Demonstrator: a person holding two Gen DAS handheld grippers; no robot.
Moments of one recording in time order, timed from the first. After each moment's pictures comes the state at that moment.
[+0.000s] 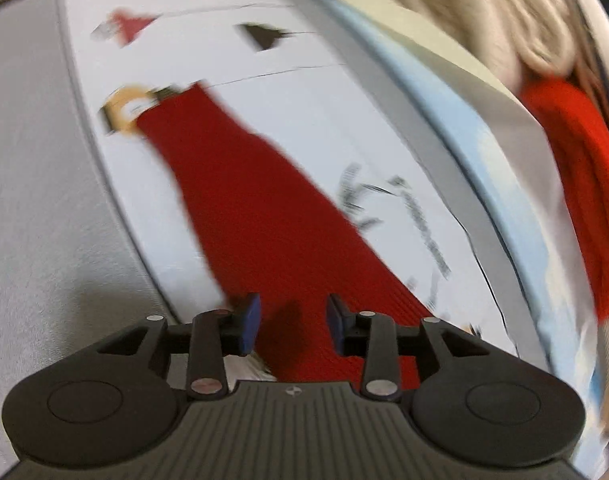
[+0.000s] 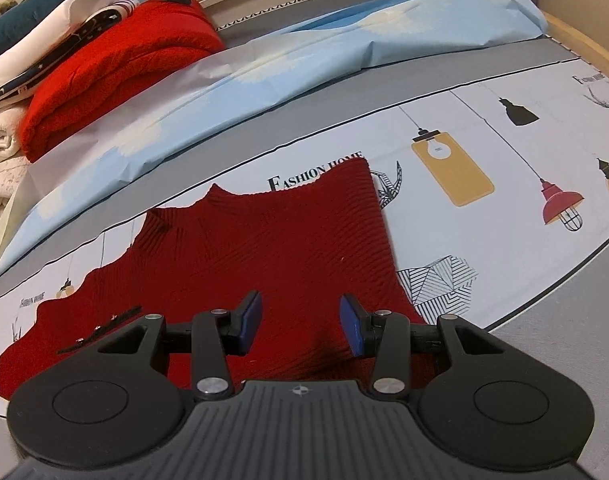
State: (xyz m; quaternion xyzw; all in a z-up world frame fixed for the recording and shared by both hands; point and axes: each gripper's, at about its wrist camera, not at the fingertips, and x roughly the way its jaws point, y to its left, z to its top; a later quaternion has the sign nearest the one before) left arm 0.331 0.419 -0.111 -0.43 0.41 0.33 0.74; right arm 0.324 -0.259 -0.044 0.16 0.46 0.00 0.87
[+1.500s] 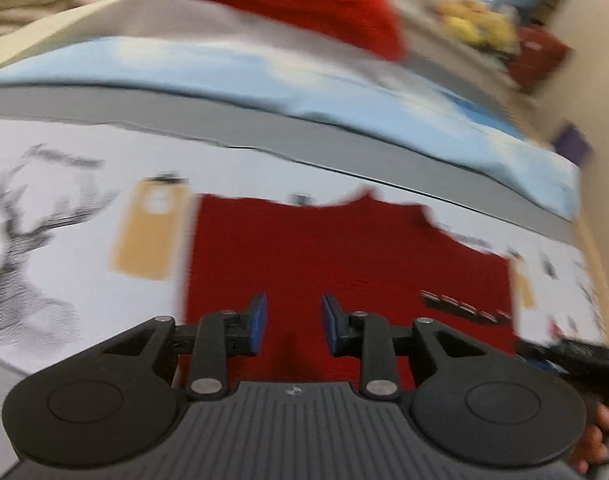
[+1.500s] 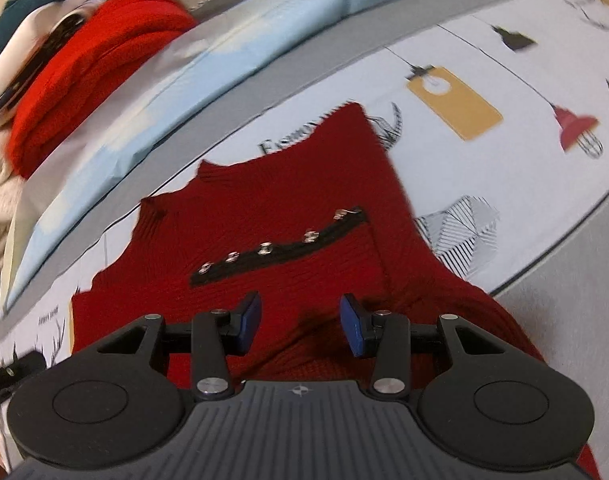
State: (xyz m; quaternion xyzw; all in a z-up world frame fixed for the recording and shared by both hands) left arm 0.413 0.159 -0.045 -0.16 0.47 0.02 0.86; right arm 0.334 -0.269 -0.077 0.25 0.50 -0.01 0.83
